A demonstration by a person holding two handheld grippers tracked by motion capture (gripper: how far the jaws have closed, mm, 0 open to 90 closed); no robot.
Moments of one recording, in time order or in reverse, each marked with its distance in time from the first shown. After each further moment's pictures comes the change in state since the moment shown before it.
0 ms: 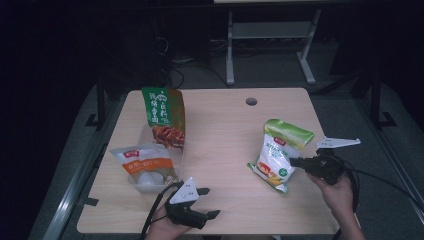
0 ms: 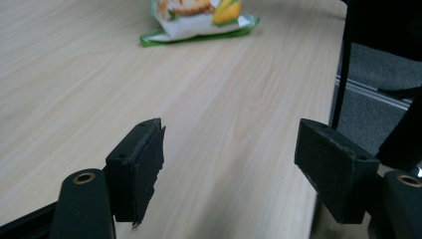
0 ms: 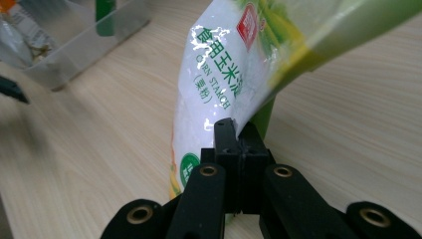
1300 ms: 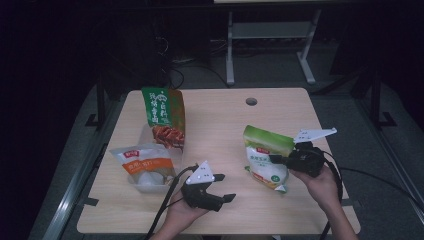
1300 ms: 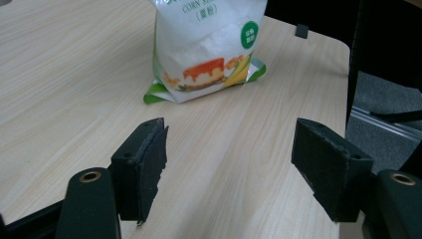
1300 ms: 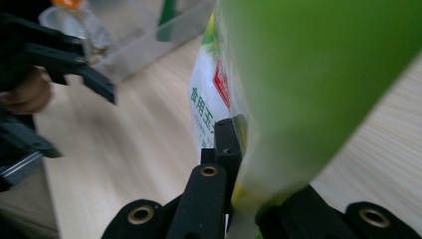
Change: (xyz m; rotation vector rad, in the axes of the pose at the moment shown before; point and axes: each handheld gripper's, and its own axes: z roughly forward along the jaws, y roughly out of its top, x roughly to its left) left arm 0.011 0.038 0.030 -0.050 -0.020 -0.030; right arm 0.043 0.041 0.021 0.039 0.114 -0.139
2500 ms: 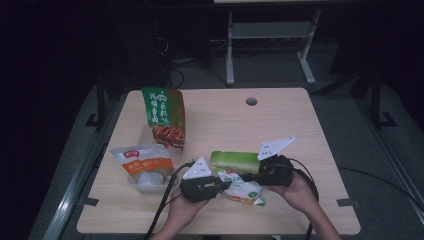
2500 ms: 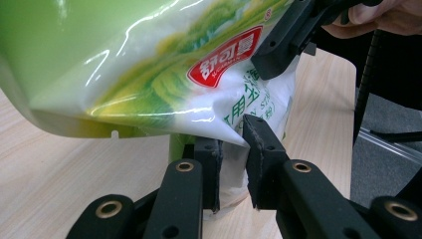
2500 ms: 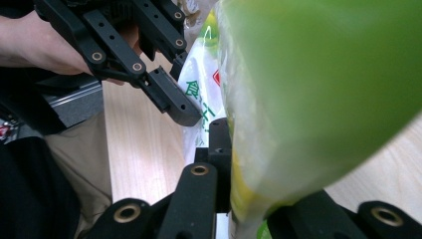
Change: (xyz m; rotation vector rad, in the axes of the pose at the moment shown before) left arm 0.009 0.000 -0.001 -0.040 0.013 -0.057; right arm 0.057 0.015 0.050 0.126 0.203 -0.219
